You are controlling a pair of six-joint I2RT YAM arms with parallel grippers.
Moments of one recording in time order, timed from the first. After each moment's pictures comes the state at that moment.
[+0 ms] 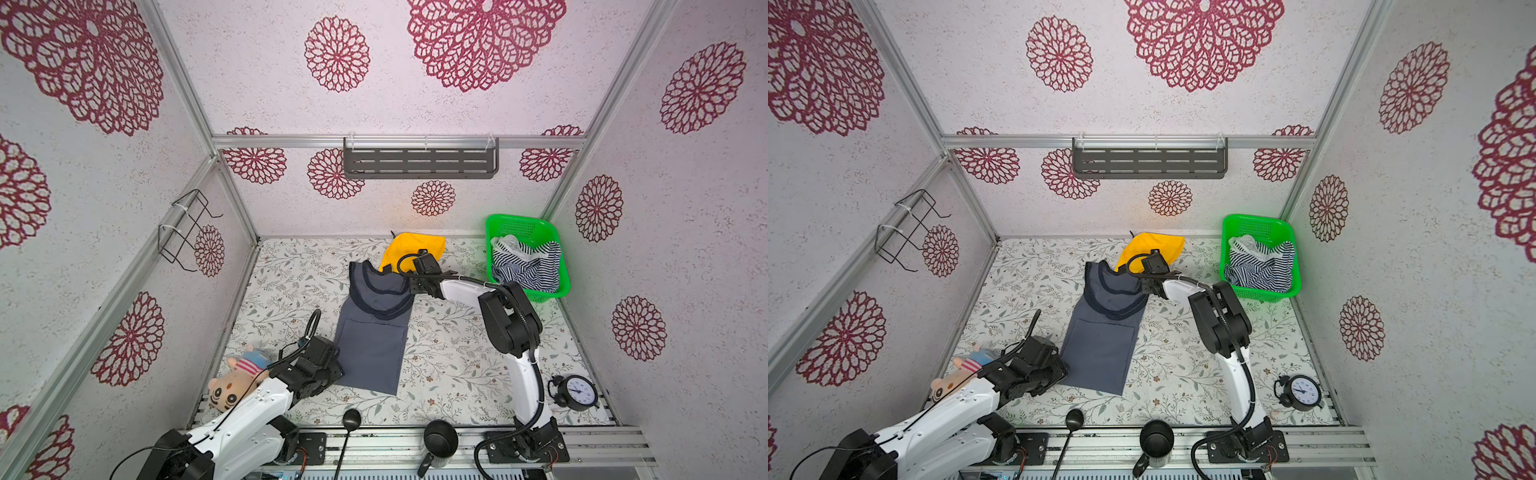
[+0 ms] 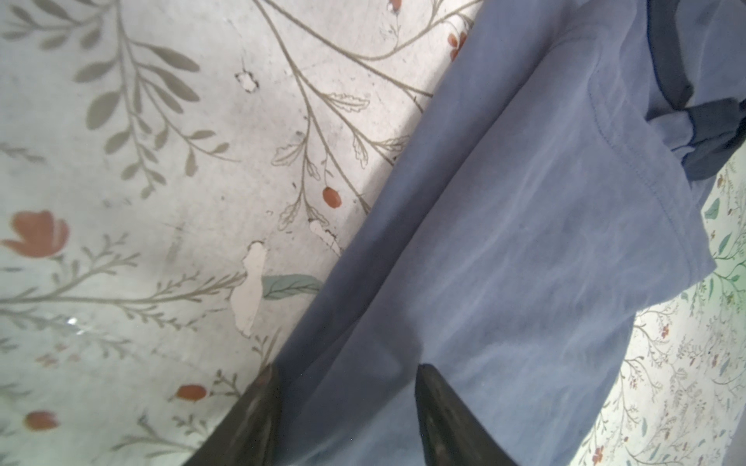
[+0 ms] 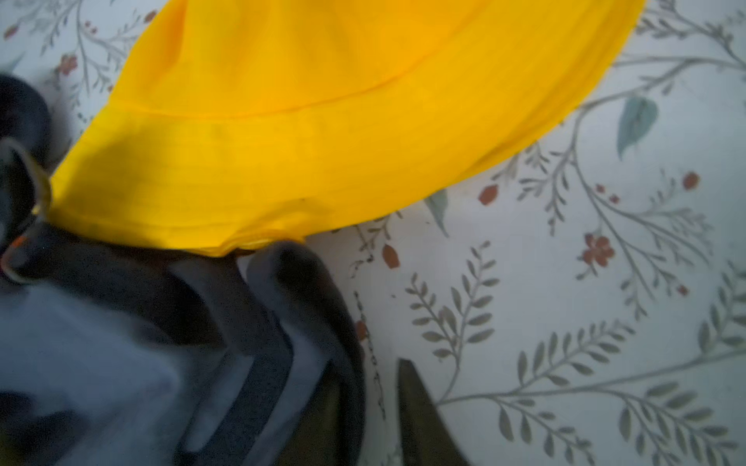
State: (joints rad) left arm -0.54 0.96 0.36 -0.50 -0.06 -1.08; right arm 0.52 2.19 1.54 -0.22 0.19 0.36
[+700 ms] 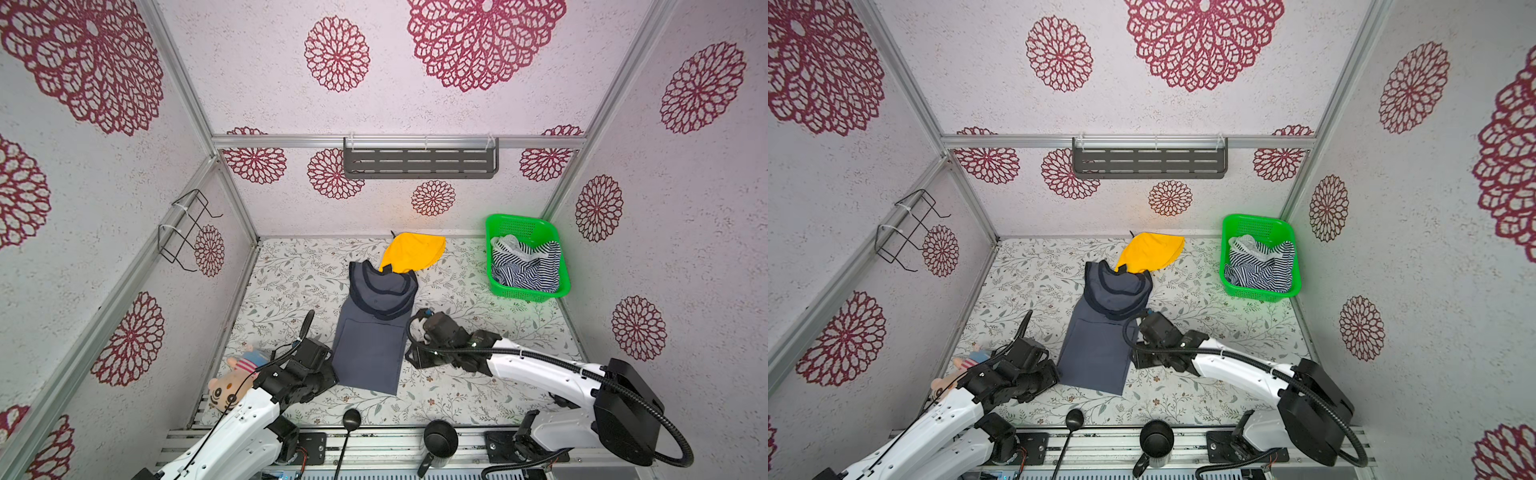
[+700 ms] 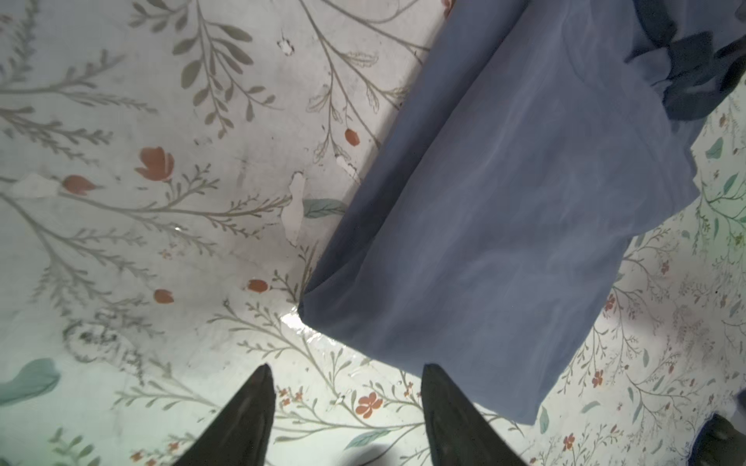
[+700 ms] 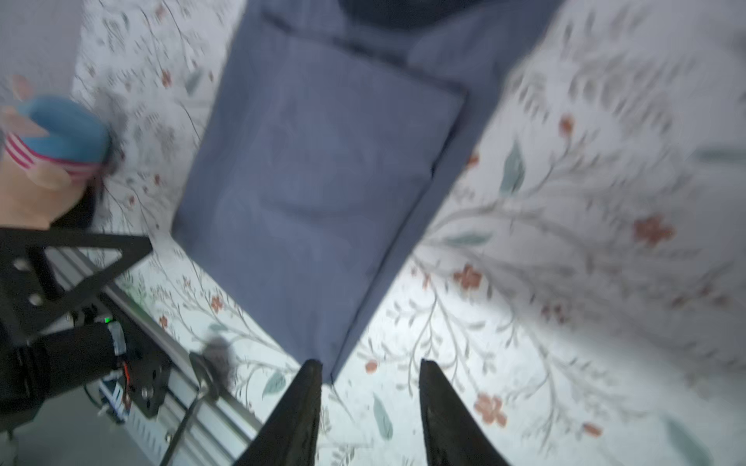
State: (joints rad) left arm -0.54 0.79 0.44 -0.79 -0.01 -1.02; right arm 0.96 1.33 0.77 -0.40 -0.11 0.74
